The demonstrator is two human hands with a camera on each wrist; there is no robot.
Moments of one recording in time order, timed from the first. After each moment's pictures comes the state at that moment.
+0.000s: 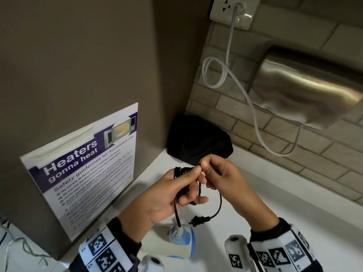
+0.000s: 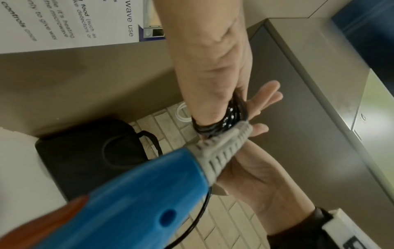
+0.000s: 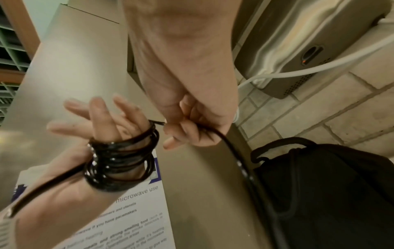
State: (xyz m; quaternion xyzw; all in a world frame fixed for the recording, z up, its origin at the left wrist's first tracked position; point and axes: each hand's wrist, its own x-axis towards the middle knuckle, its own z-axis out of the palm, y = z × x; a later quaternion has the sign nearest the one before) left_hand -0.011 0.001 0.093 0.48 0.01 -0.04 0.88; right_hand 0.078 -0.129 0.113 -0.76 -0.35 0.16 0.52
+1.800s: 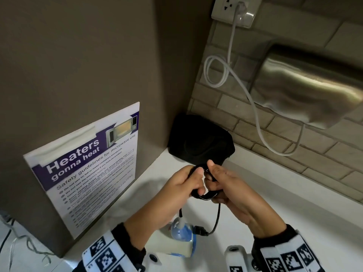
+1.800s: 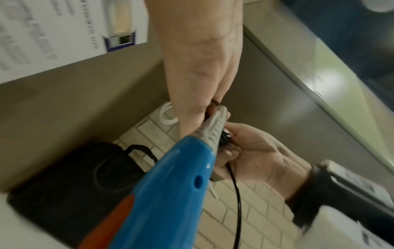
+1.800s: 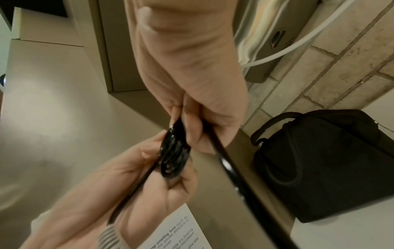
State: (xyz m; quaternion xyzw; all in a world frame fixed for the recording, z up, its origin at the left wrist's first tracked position) left_hand -0.005 -0.012 0.076 0.61 0.03 0.06 0.79; right_hand 0.069 -0.138 0.116 -0.74 -0.17 0.32 0.57
